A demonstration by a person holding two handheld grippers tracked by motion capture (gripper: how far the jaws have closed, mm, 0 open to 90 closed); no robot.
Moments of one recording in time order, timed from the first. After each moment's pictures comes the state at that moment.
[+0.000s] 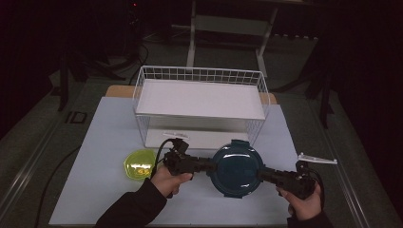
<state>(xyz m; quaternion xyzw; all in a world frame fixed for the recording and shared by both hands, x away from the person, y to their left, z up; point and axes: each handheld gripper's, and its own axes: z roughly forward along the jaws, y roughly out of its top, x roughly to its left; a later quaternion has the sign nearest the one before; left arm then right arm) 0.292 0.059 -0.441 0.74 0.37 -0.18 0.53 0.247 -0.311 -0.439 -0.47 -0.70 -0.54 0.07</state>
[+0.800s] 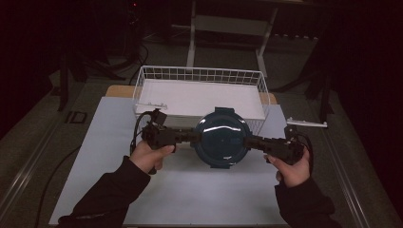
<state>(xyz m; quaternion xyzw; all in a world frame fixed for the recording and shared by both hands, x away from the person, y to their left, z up) 0.318 0.111 -0.369 0.72 0.39 -0.13 0.57 0.300 -0.264 -0.369 -0.43 -0.71 -0.56 0.07</state>
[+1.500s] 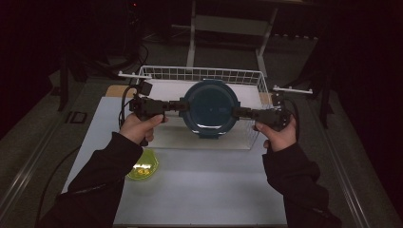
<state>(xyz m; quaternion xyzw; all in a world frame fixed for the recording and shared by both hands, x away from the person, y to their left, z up) 0.364 0.143 -0.332 0.68 0.42 -0.11 0.59 0.367 -0.229 -0.329 -0.43 -0.70 -0.57 0.09</state>
